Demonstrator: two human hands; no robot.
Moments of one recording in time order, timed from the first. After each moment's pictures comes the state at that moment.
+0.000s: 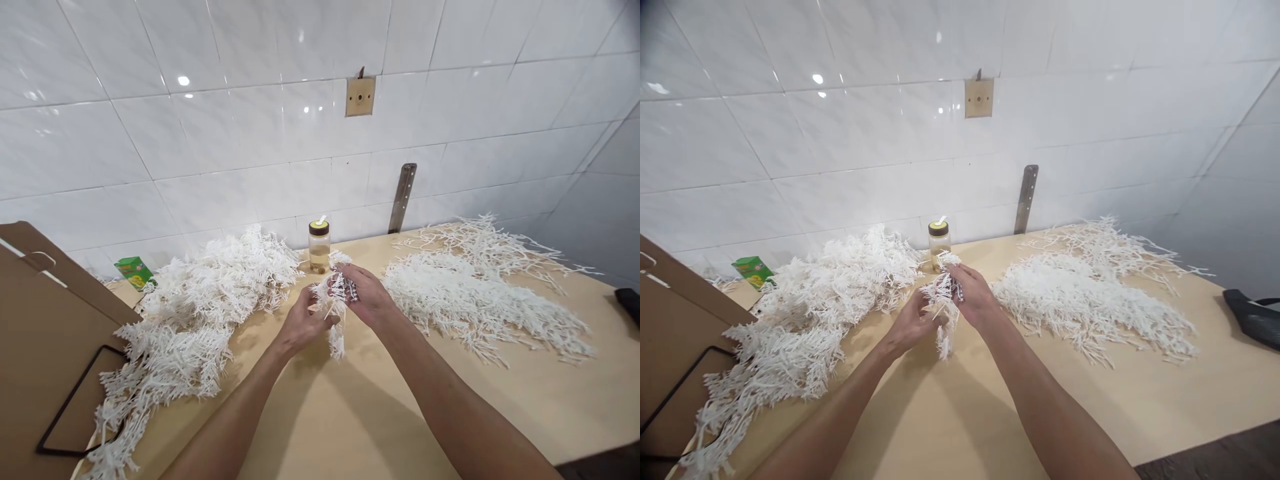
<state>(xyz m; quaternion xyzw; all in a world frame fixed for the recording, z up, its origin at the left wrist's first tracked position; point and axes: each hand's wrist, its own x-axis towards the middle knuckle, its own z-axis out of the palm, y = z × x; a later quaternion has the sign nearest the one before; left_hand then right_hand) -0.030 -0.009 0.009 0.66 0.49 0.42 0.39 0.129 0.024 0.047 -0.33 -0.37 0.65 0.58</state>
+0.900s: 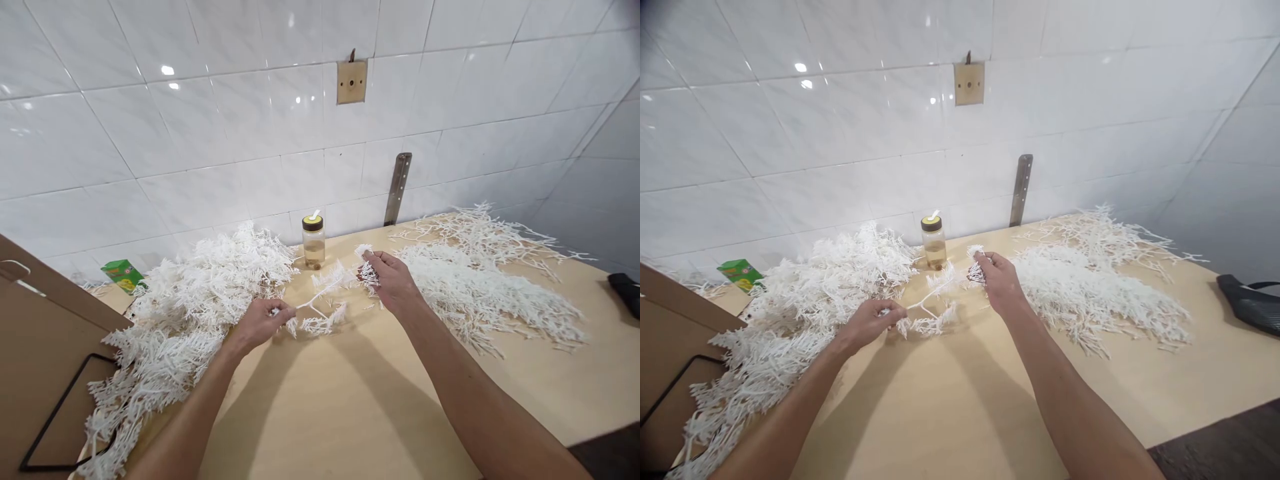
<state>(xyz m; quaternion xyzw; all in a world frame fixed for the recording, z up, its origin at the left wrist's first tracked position) -0.095 -0.012 0.041 0.71 0.57 0.27 0.32 0.182 0.040 0.041 -0.42 -0.36 0.52 0.65</state>
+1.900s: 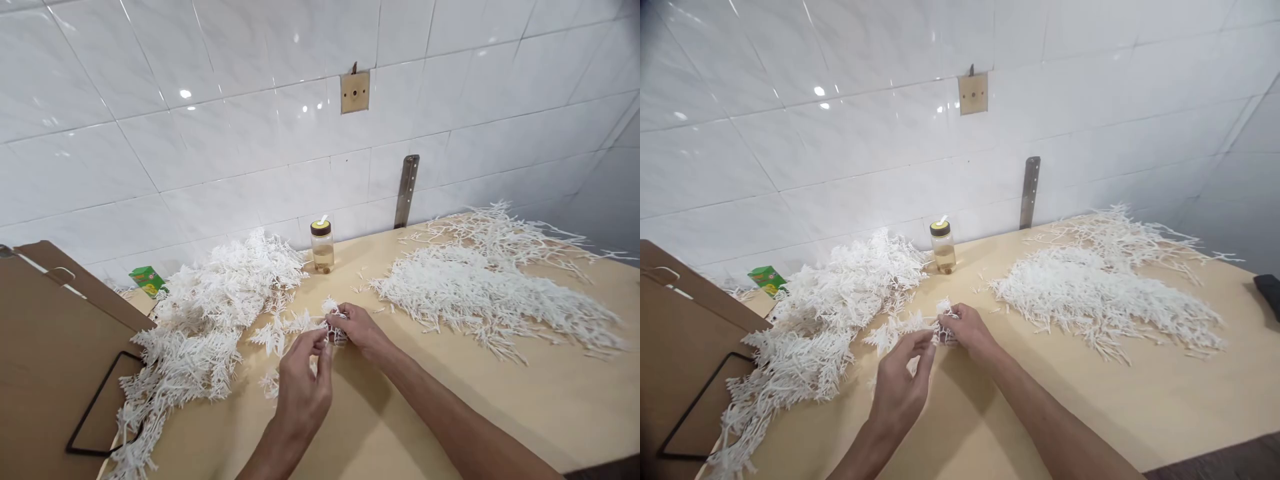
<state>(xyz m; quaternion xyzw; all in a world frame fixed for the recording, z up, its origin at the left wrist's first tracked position) -0.022 -0.099 0.016 0.64 0.57 0.45 0.25 0.117 -0.005 -0.023 -0.45 -0.47 0.62 0.44</state>
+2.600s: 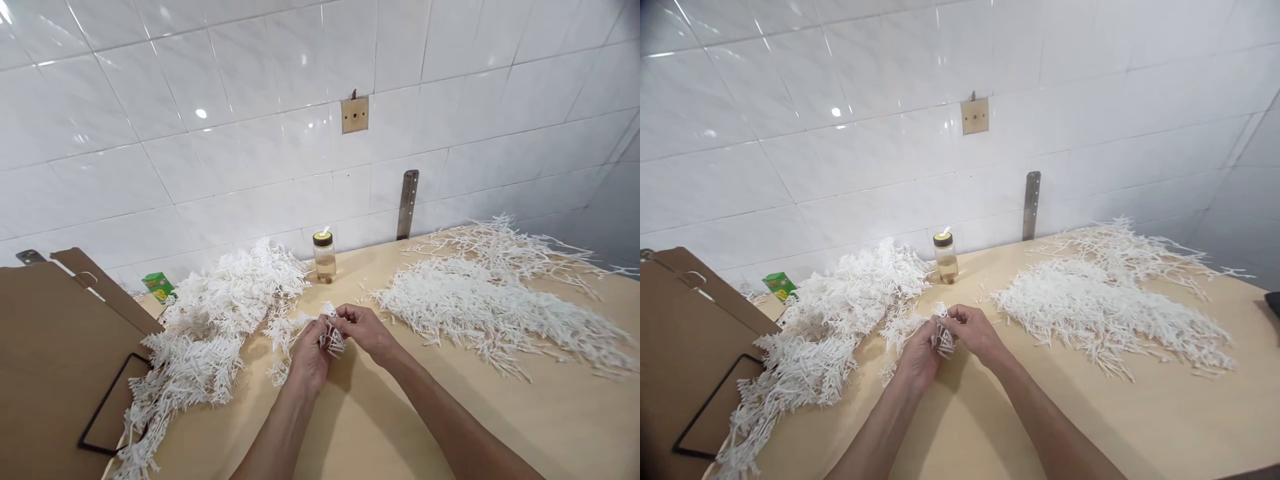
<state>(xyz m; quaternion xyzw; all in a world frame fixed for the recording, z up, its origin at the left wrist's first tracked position) 0.006 -0.032 -0.014 0.22 0.38 0.64 0.63 0.137 0.001 -0.008 -0.35 -0.59 0.57 0.45</state>
